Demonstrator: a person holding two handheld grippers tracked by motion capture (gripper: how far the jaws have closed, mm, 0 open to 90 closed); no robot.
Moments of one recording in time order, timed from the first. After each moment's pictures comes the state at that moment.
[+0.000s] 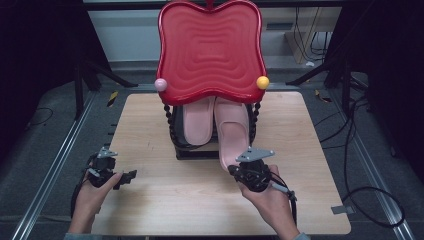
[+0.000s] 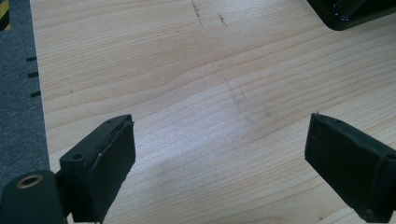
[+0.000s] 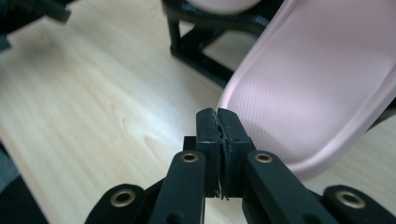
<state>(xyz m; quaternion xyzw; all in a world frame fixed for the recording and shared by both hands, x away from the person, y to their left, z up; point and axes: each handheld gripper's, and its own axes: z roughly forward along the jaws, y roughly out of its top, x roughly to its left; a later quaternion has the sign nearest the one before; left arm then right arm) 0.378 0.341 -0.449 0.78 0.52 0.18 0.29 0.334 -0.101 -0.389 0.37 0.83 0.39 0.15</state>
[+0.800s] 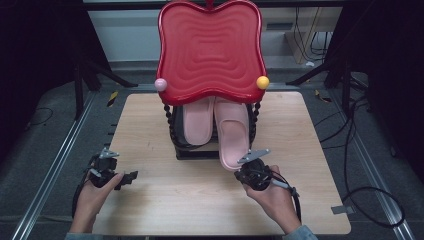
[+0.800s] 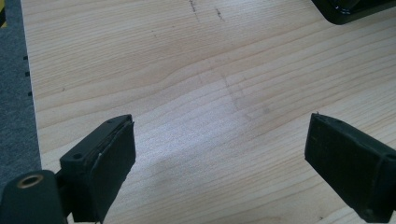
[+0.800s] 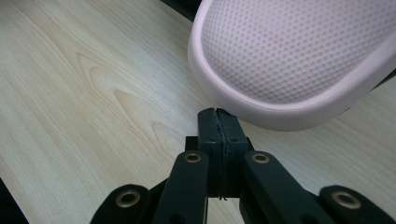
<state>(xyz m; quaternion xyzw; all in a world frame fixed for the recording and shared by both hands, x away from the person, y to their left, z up) 0.379 0.340 -0.452 0.78 0.52 0.18 0.28 0.355 -0.113 -0.420 0.38 0.86 0.33 0.13</state>
